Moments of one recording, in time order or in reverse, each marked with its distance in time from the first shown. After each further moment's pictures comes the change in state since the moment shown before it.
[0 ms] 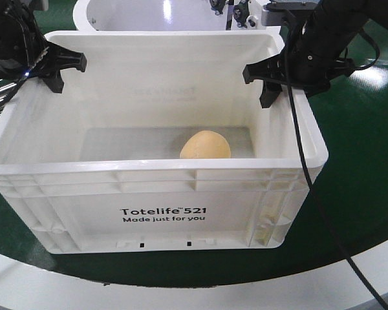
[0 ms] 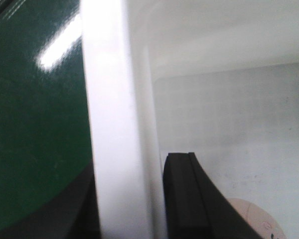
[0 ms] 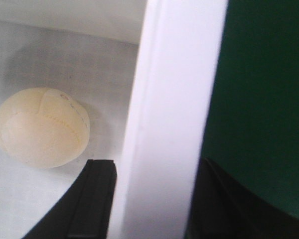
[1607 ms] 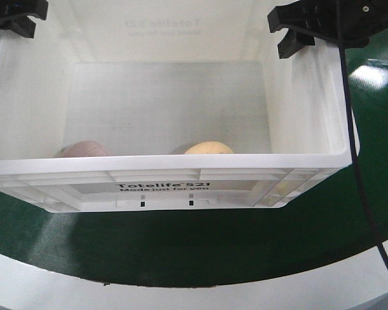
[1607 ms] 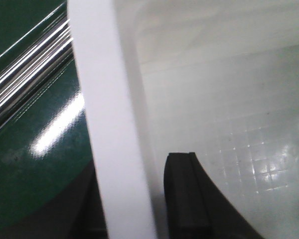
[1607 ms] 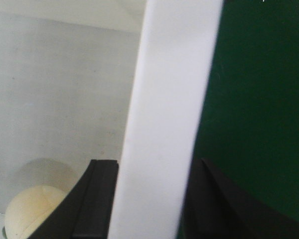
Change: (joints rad) left arm -0.001 -0.276 0.007 -0.043 -0.054 0.100; right arm 0.002 -0.256 0.004 0.021 -0.041 -0.008
